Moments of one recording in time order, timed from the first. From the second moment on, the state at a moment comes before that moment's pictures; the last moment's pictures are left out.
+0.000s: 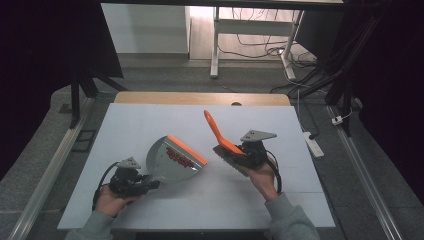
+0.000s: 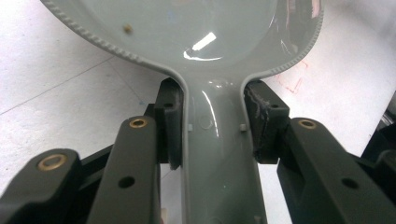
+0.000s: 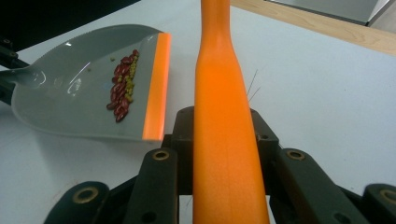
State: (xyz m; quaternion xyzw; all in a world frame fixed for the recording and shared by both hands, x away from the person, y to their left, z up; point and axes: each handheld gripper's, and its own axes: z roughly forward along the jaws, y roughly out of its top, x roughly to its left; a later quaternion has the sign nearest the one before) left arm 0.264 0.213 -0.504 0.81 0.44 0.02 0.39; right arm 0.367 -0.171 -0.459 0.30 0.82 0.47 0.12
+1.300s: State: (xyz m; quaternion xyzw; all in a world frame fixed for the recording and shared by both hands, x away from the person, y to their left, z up) left arm 0.232 0.217 -0.504 0.74 0.53 0.07 0.41; right arm 0.346 -0.248 -0.468 0.32 0.82 0.48 0.07
